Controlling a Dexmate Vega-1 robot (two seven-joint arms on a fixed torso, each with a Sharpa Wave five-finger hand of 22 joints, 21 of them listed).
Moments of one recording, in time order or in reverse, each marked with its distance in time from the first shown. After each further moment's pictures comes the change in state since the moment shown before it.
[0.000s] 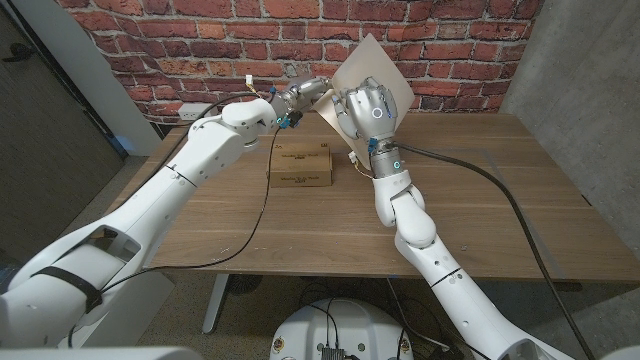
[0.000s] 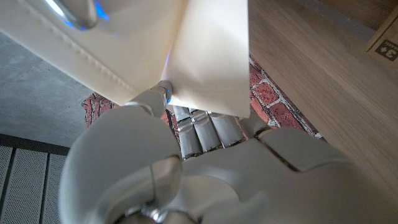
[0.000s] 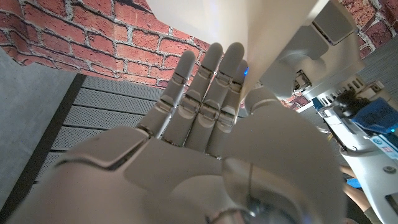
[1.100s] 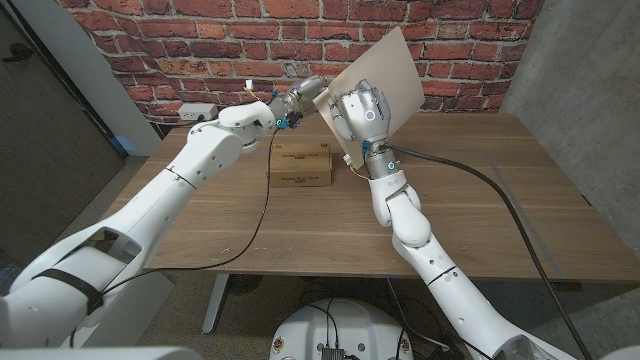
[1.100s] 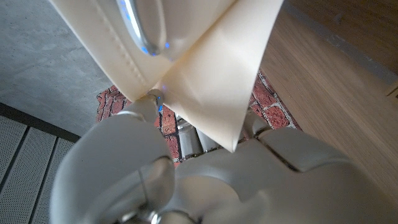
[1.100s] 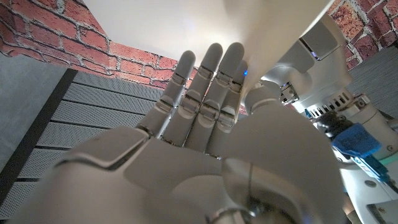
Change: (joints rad) left arm 0.012 -0.012 -0.019 0.043 -0.132 -0.043 -0.093; left_hand -0.200 -0.086 -0.082 0.118 -0.004 0.055 0.034 0.002 -0.060 0.062 0.040 -0.117 -0.123 -0.017 0.019 0.005 -0.090 0.015 -0.003 -0.012 -0.005; right arm 0.018 0.010 -0.012 0.040 -0.057 -0.009 0.002; right_hand 0.001 0.001 0.000 0.000 0.000 0.000 0.000 -0.005 0.000 0.000 0.000 0.000 0.000 0.000 0.000 -0.008 0.003 -0.006 0.000 0.019 -0.014
